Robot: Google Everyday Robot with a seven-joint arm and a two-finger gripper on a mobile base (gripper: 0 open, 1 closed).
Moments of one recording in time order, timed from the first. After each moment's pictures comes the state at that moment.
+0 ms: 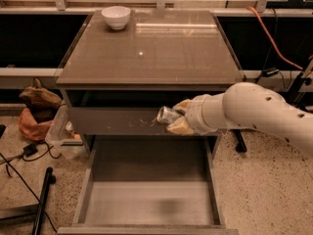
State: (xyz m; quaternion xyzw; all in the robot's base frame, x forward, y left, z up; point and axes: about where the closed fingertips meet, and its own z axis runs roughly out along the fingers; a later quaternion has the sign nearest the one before) arm 0.571 -0.074 0.760 -0.58 0.71 0.04 0.40
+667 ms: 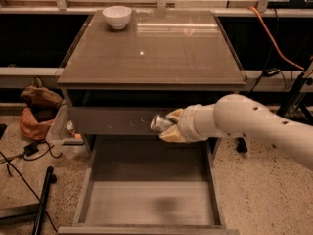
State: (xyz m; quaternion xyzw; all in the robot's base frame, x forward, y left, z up) arm 0.569 -0.055 0.727 -0.57 0.71 0.07 0.40
